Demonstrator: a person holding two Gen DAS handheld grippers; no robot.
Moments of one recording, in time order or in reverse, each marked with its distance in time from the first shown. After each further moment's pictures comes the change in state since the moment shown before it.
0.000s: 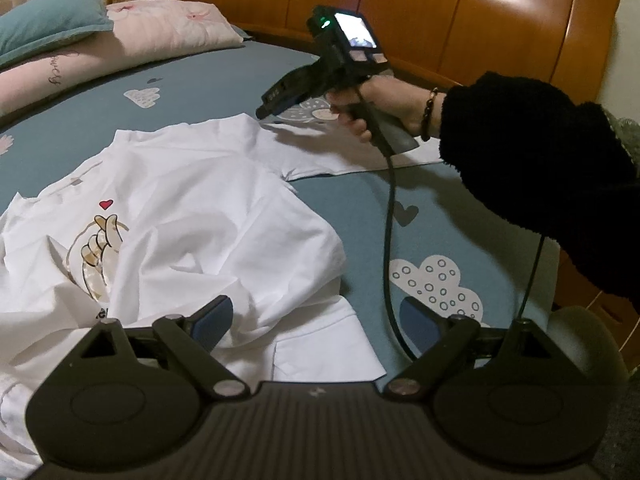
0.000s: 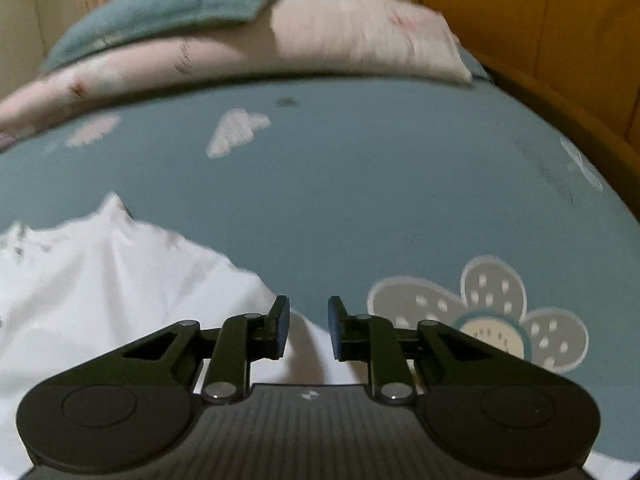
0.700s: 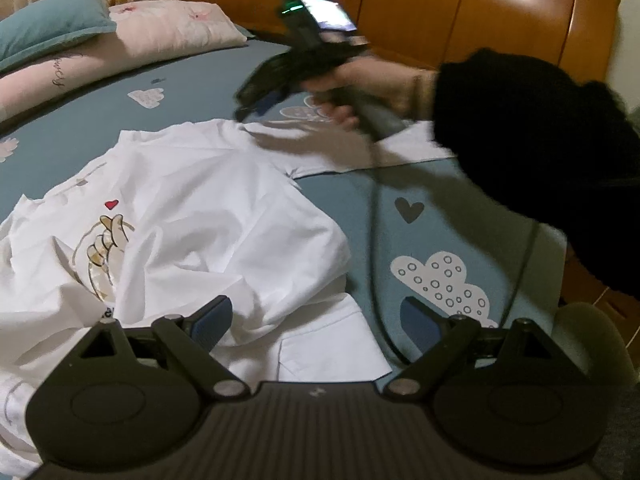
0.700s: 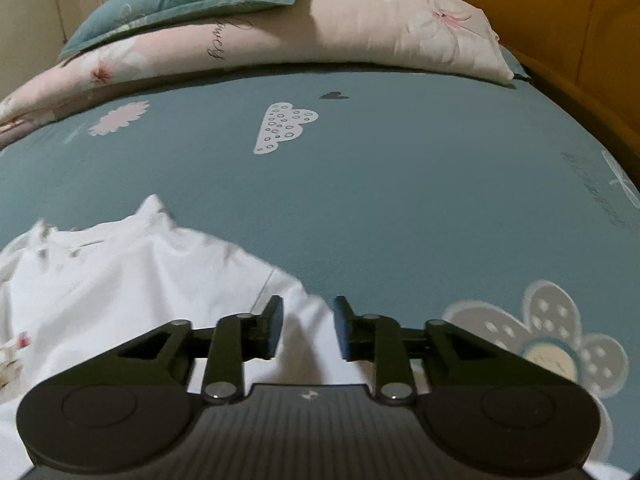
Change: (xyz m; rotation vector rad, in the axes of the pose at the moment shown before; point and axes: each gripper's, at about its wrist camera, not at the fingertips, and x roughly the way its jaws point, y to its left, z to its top) left arm 0.003 -0.010 0.001 0.014 0.006 0.043; right arm 0.001 0.038 0.014 -0.018 0.080 0.030
